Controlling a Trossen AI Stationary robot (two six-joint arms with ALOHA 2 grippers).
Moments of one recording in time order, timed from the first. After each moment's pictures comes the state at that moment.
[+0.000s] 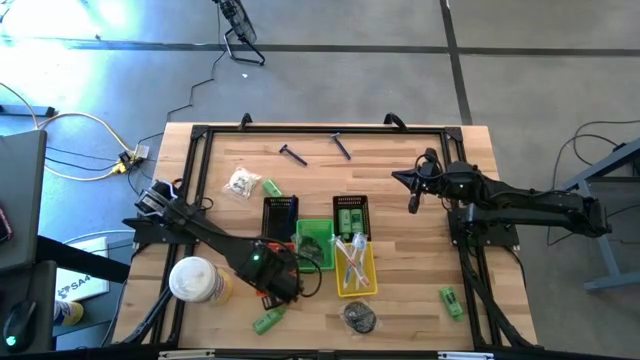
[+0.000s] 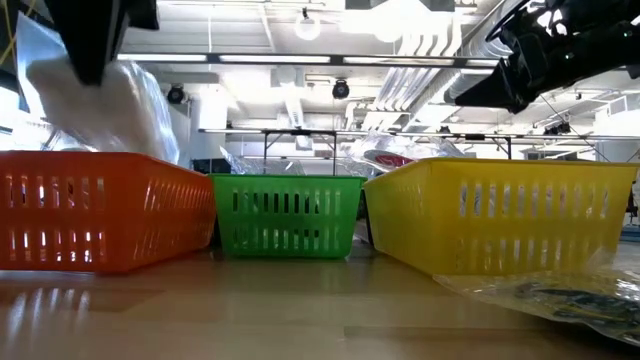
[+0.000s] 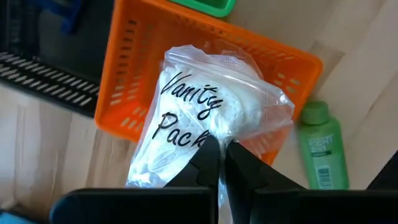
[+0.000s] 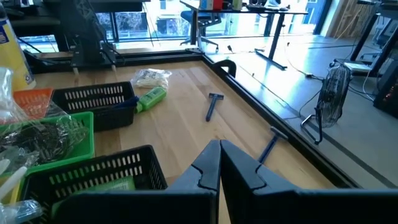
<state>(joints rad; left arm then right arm) -0.52 1.82 1.61 -1.29 -0.11 -0.91 -0.27 0.57 0.31 0.05 0.13 -0.03</state>
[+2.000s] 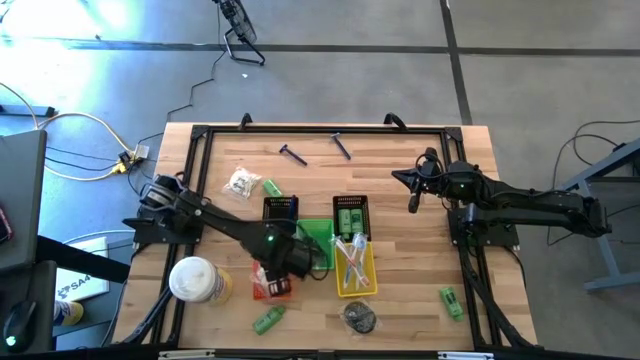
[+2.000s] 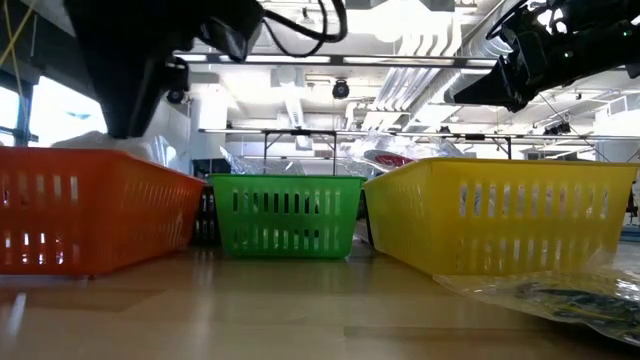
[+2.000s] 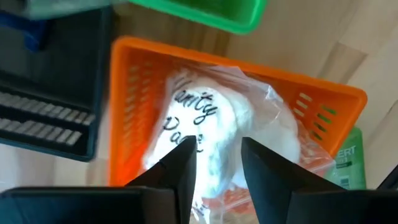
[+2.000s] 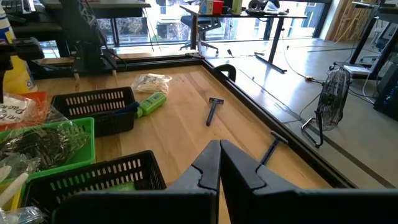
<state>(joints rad) -0.39 1.82 1.48 -1.15 0.04 -0.71 -0.27 0.57 0.31 0.06 0.13 -0.03</state>
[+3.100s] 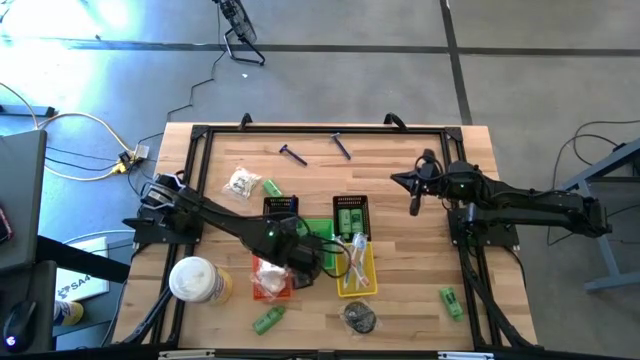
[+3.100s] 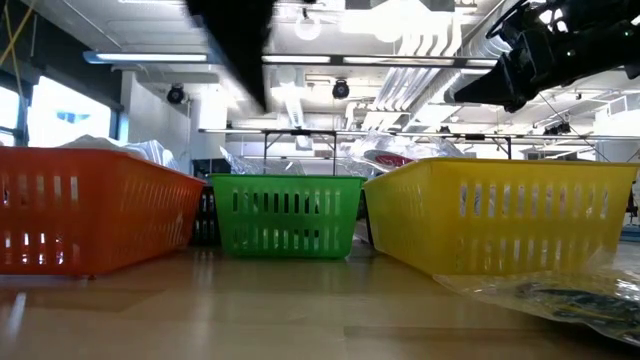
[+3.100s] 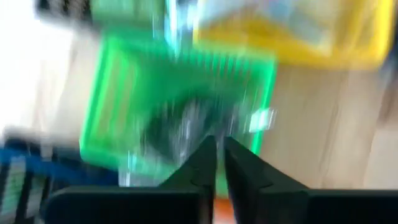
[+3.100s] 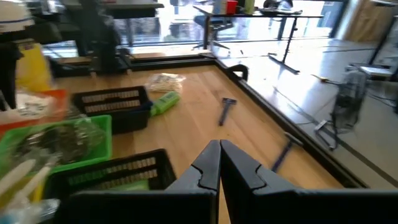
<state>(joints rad) -0.37 1.82 1.56 -0.91 -0.31 -0.56 -0.27 0.57 0.31 0.06 0.06 -0.03</state>
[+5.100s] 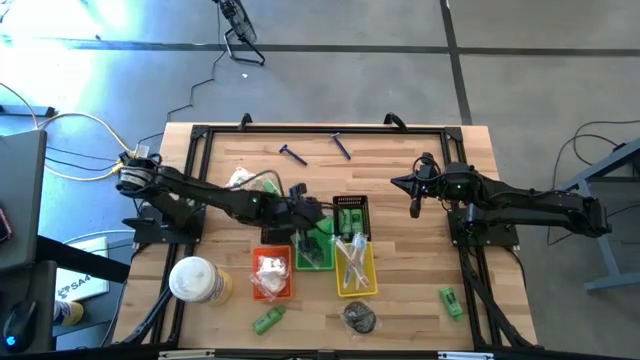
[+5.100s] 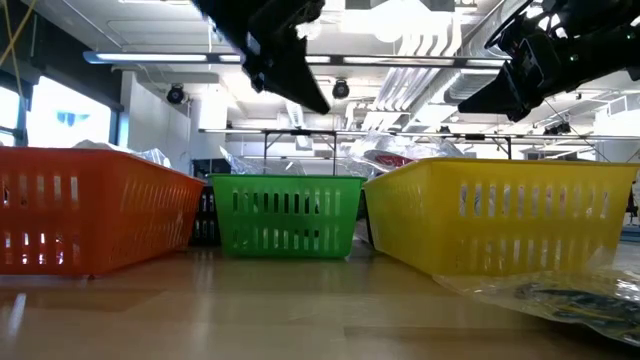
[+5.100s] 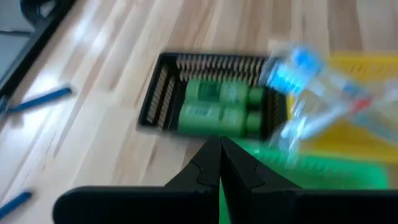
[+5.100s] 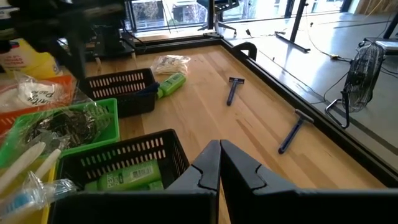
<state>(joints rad) -0.15 1.57 1.12 -0.24 -0.36 -0.17 -0.27 0.57 0.31 -0.01 0.05 0.03</state>
